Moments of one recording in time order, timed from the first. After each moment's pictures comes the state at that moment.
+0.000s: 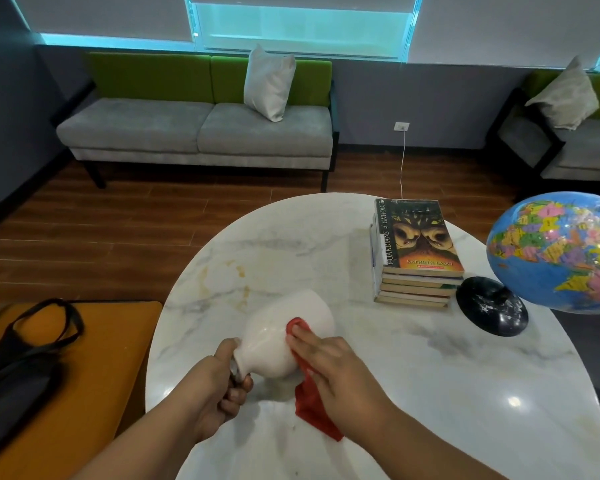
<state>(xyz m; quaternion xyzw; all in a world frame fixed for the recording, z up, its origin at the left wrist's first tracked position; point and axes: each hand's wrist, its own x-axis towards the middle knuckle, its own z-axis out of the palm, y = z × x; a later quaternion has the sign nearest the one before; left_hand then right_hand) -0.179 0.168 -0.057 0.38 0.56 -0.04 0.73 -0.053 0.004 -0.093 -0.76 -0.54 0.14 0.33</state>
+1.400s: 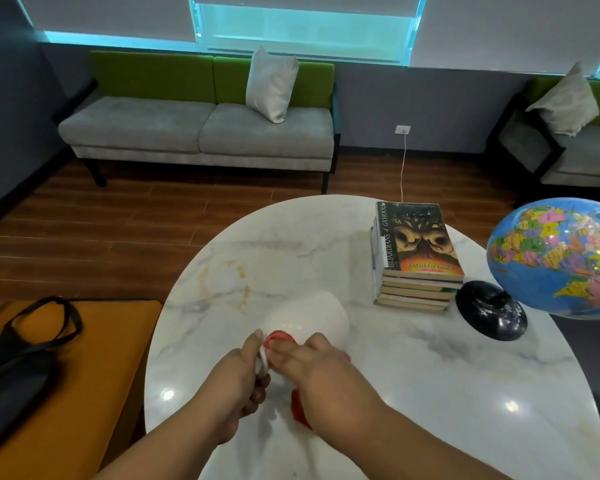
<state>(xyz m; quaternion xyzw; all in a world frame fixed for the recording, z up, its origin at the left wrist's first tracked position) -0.165 0.144 -0.049 0.51 0.53 0.00 0.68 -0.066 0.023 -0.051 -0.75 -0.62 0.13 0.17</state>
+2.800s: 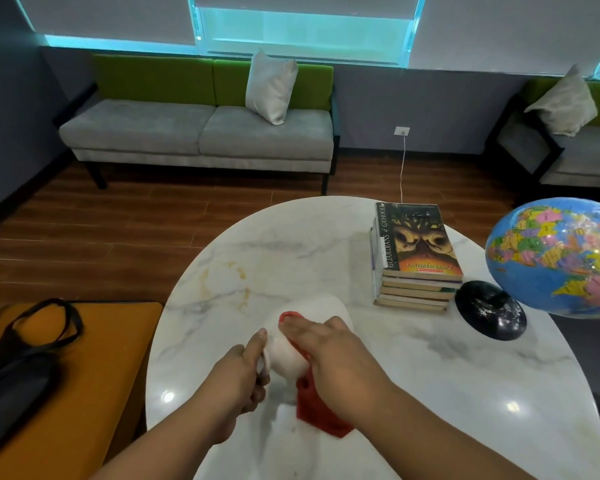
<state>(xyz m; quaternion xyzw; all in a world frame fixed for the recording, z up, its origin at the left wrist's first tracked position) -0.167 0.141 -0.042 0.57 0.51 0.00 0.65 -0.049 0.026 -0.042 -0.82 -0.52 0.17 0.19</state>
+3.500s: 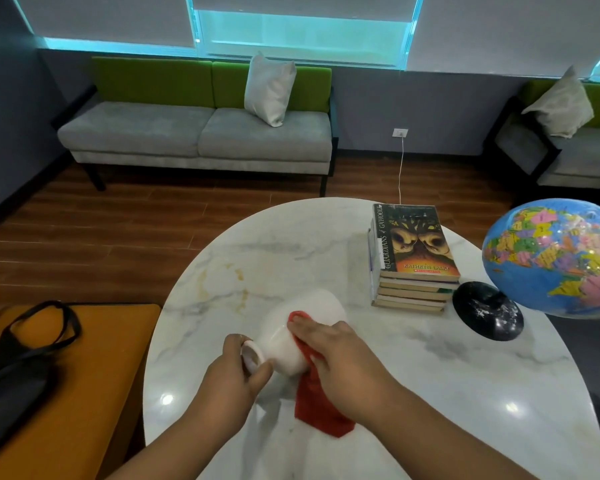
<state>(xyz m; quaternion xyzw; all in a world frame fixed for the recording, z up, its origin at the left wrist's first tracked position) -0.184 0.145 -0.068 0.80 0.41 0.07 0.43 -0.045 0.017 -0.043 -0.82 -0.49 0.17 0.25</state>
